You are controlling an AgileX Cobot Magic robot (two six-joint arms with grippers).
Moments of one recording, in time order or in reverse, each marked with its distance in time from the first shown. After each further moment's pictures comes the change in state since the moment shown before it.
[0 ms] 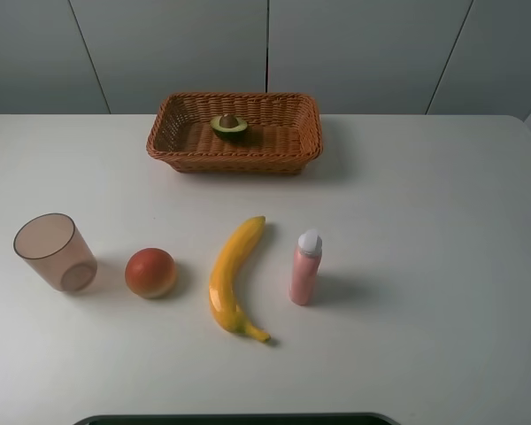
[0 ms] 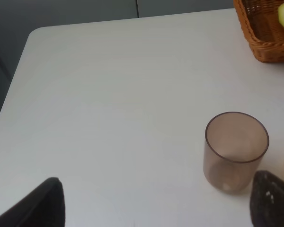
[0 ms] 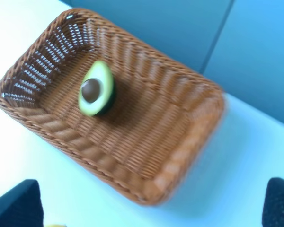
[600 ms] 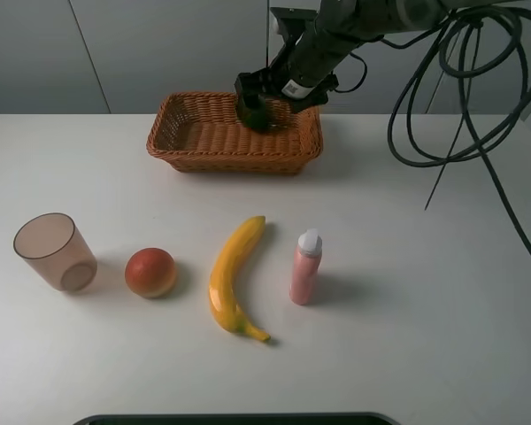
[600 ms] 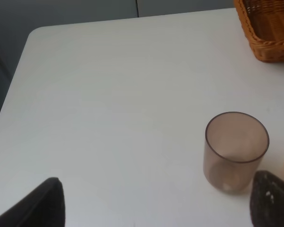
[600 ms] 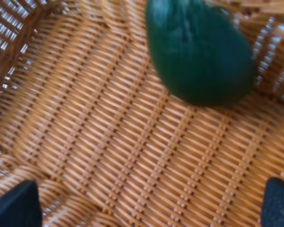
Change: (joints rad) left arm 0.000 0.000 0.000 0.000 0.000 0.000; right arm 0.031 0.590 -0.013 0.233 -0.425 0.018
